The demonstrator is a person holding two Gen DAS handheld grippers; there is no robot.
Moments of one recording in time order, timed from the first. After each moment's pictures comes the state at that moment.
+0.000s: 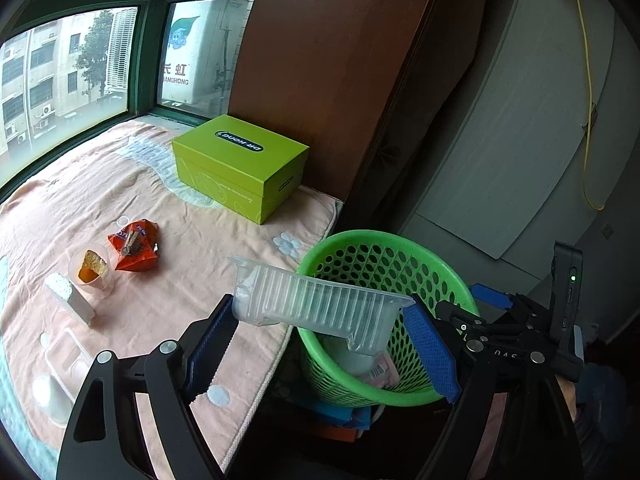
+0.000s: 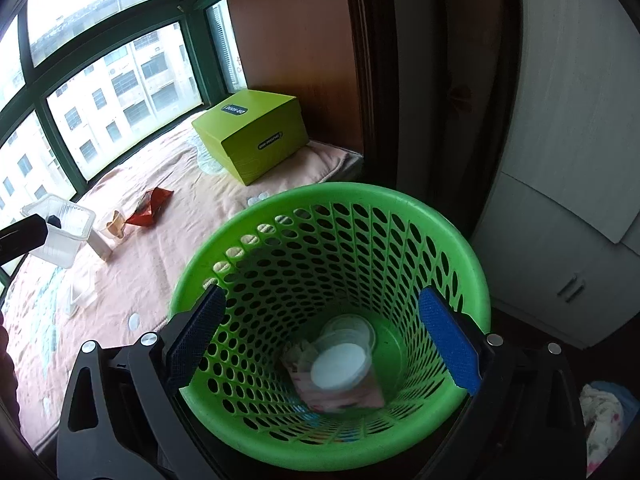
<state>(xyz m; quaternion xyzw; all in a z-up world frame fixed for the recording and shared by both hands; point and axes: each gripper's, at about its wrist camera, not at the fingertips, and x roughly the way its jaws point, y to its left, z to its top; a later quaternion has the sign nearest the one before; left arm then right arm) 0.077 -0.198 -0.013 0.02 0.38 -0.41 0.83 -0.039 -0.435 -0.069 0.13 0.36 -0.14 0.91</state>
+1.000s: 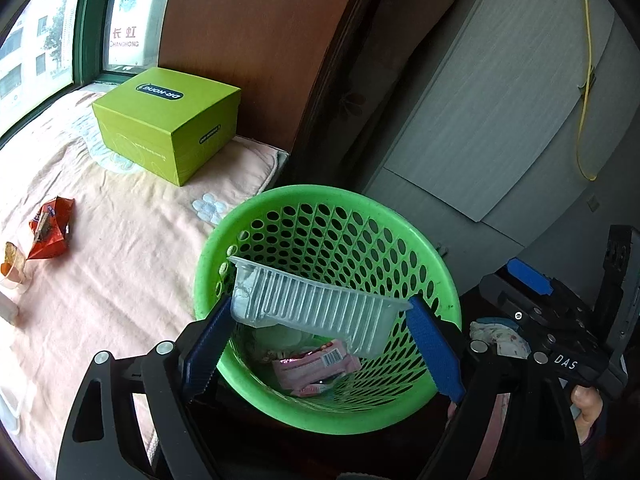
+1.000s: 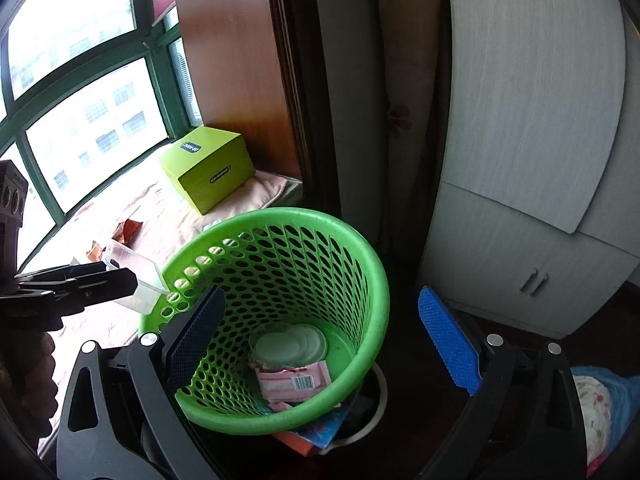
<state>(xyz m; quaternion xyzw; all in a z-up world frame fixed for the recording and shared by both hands) 0.063 -0.288 -0.050 0.04 0.44 -0.45 0.77 -0.092 -0.467 -0.051 0.15 0.32 -0.20 0.91</state>
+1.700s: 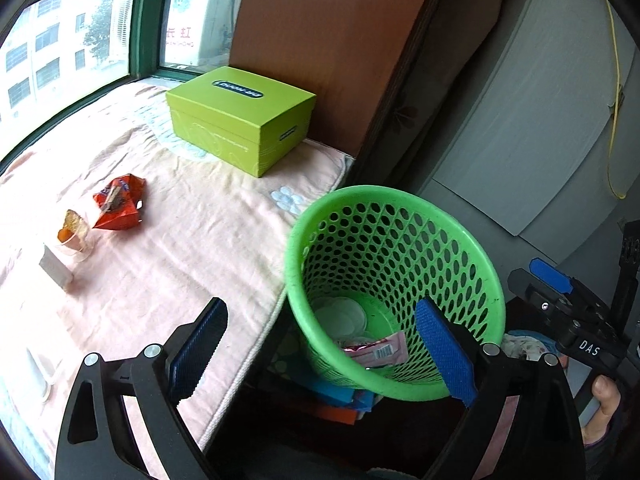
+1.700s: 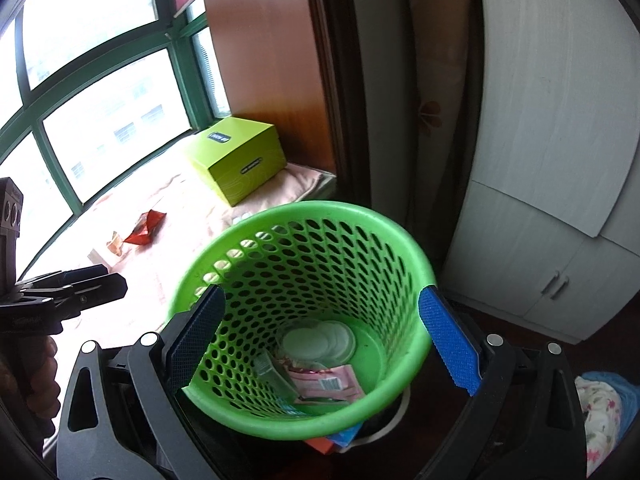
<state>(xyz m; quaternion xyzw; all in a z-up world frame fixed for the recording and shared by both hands) 0.073 -0.223 -0.050 0.04 0.43 -0.37 0.82 -0.069 -0.440 -0.052 0.15 0.33 -0.15 0.92</state>
